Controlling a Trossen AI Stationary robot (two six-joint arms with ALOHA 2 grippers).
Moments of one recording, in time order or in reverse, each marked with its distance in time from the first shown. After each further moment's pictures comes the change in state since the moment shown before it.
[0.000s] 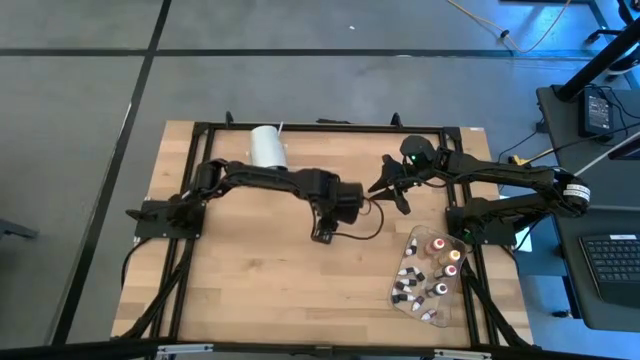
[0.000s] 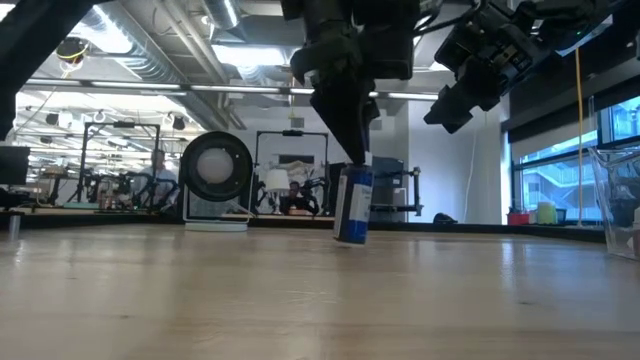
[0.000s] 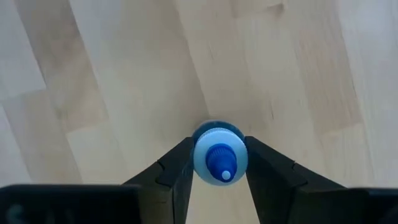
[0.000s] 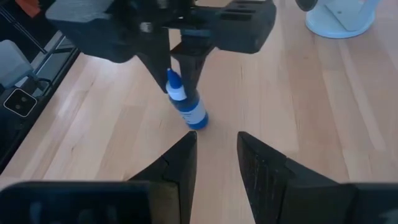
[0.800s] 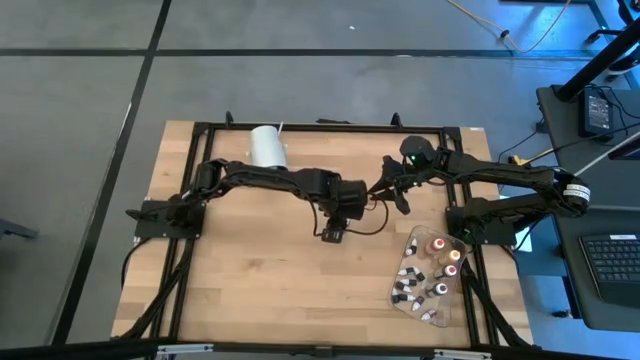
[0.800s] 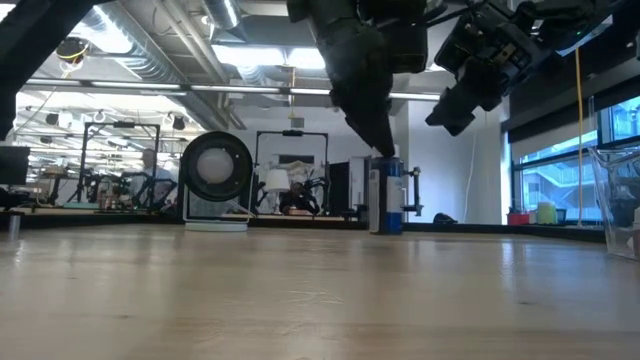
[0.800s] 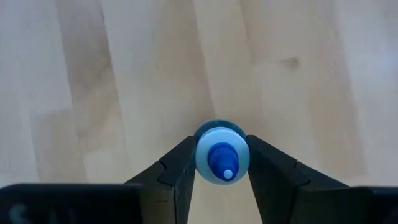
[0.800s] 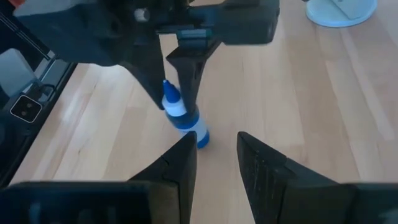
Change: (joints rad) left arm 0.001 0.001 0.000 0.125 -0.012 -0.113; right arm 0.000 0.000 0.000 -0.011 -0.001 0.048
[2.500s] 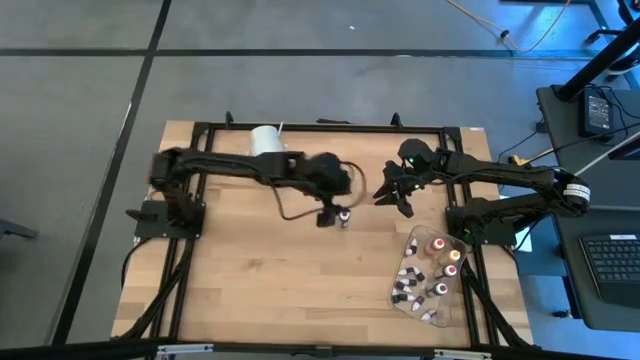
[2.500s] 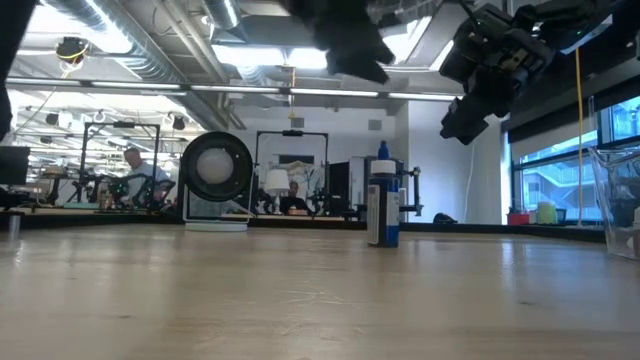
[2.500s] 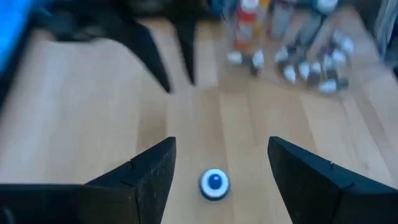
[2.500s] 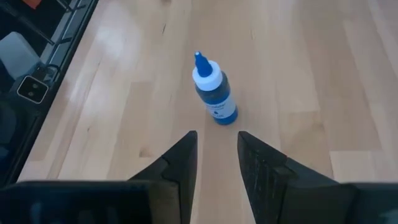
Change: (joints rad) left arm 0.049 -0.358 -0.331 0.402 0.025 -0.075; right arm 0.012 0.000 0.000 -0.114 0.000 -0.004
